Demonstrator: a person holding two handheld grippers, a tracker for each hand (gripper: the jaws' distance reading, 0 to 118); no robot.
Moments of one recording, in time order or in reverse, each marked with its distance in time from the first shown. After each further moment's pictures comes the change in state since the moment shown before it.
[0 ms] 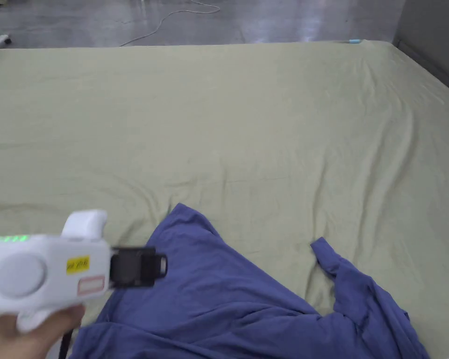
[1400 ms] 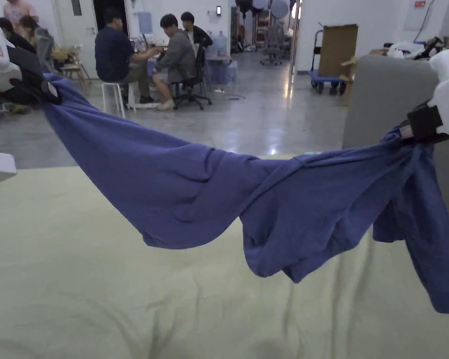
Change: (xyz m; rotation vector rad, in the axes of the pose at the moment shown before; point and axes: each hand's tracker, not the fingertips) left arm -0.017 0.360 0.222 0.417 -0.049 0.142; right arm 0.063 0.301 0.381 0.763 -0.218 0.023
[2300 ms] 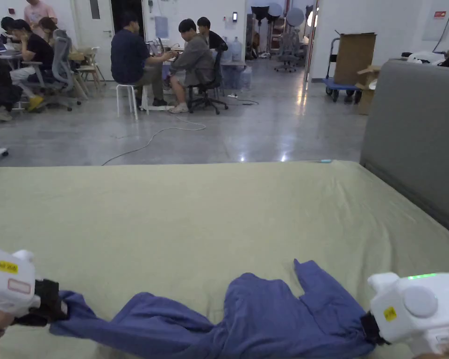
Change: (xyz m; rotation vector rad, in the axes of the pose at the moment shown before) left arm -0.159 -0.298 -0.128 -0.524 0.125 0.169; right arm -0.068 -0.270 -0.231 -0.531 0.140 -0.073
